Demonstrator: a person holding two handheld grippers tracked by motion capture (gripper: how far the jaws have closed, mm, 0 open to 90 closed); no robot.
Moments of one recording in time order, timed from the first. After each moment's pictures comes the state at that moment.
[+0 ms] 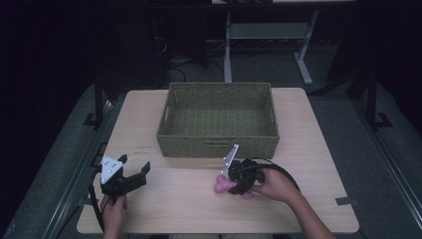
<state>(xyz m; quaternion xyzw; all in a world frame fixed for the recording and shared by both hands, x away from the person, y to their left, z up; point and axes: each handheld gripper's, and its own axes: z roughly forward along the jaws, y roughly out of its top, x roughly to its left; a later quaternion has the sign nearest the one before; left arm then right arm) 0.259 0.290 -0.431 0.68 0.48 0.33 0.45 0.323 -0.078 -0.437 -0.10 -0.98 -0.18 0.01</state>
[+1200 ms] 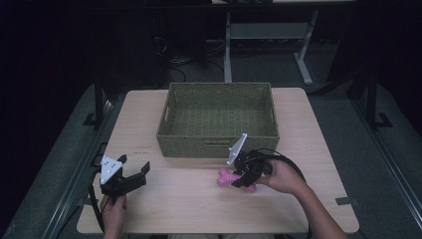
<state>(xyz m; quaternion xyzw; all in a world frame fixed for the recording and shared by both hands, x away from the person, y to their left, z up) 0.259 0.290 -0.430 0.67 0.48 0.33 0.45 0.330 -0.094 -0.399 -0.10 -0.97 -0.21 0.02</state>
